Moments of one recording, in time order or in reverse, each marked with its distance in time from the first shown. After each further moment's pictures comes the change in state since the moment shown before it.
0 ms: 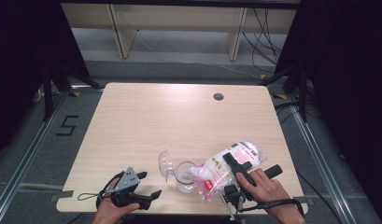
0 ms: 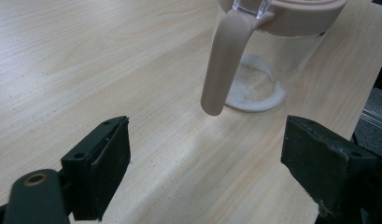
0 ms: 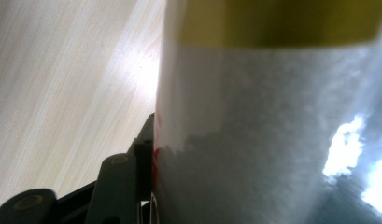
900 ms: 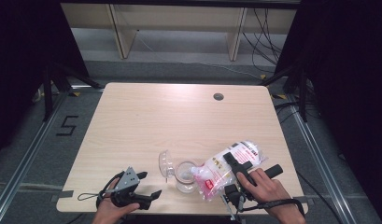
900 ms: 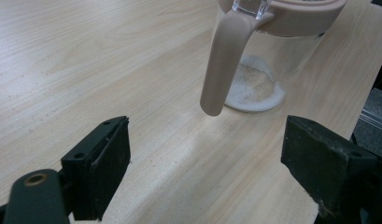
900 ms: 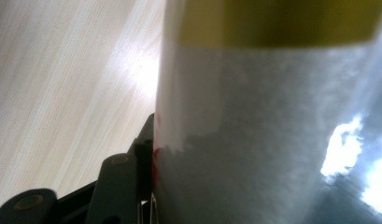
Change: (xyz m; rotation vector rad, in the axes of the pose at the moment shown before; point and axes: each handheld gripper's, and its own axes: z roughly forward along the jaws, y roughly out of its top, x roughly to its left) left arm 0.000 0.000 0.000 -0.005 -0.001 -0.004; right arm 0.000 -0.001 -0.001 0.002 -0.011 0.001
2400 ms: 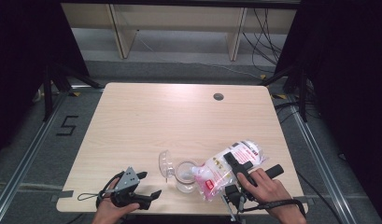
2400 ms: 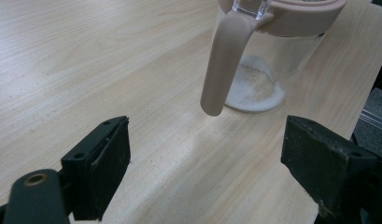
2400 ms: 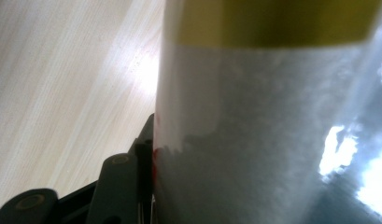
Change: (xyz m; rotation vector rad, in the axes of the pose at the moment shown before) left arm -0.001 0.000 0.000 0.001 0.004 -0.012; right arm -0.002 0.000 -0.003 0.013 -0.001 -0.016
